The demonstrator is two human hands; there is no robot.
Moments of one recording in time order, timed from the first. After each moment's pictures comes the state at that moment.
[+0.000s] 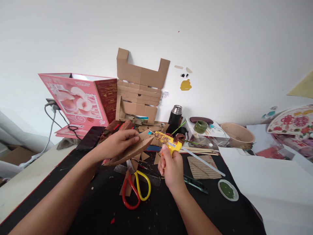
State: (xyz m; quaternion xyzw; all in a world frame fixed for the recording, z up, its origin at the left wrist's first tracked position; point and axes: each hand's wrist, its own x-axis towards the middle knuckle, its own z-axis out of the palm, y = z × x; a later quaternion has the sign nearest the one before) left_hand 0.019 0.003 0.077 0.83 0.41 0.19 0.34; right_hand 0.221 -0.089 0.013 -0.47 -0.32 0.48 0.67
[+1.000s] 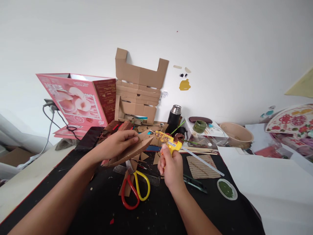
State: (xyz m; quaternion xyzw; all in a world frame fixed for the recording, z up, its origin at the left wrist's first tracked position) left_hand 0.023 0.001 0.083 0.82 0.41 0.18 0.34; right_hand 0.223 -0.088 0.013 -0.46 -0.32 0.48 0.68
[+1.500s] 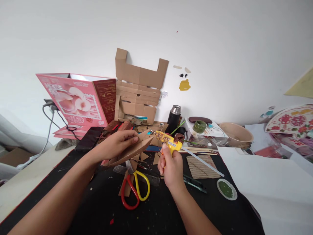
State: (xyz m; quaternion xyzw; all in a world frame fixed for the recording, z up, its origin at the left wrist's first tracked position) left_hand 0.023 0.001 0.082 0.82 0.41 0.18 0.35; right_hand 0.223 -0.088 0.014 -0.46 -0.33 0.47 0.68
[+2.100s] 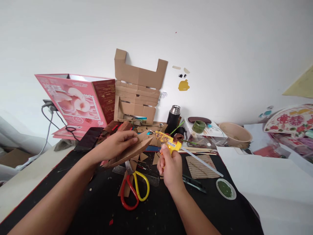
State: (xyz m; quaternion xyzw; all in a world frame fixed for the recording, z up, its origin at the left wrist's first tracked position) left_hand 0.023 0.002 0.082 0.83 0.41 0.18 0.34; right_hand 0.222 -0.088 0.014 -0.46 -0.33 0.47 0.68
